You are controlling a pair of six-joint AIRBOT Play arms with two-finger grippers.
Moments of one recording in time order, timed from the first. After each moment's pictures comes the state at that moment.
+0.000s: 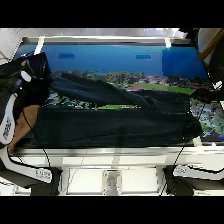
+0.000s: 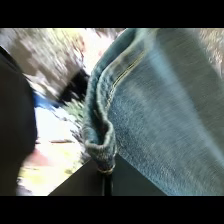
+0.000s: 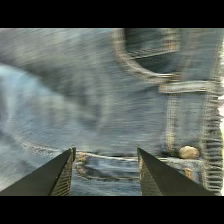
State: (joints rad) left arm 0.20 -1.60 1.41 1.41 -0.74 -1.72; right arm -0.63 -1.40 1.32 -1.04 1.33 1.00
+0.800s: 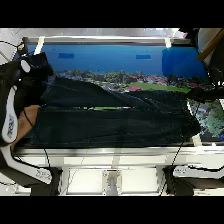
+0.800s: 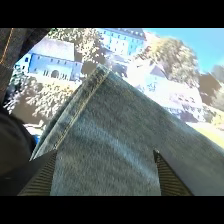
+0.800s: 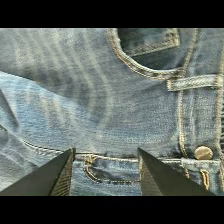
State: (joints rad) left arm 0.13 -1.74 1.68 1.52 -0.84 -1.75; right arm -0.58 -1.44 1.32 -1.01 1.33 1.02
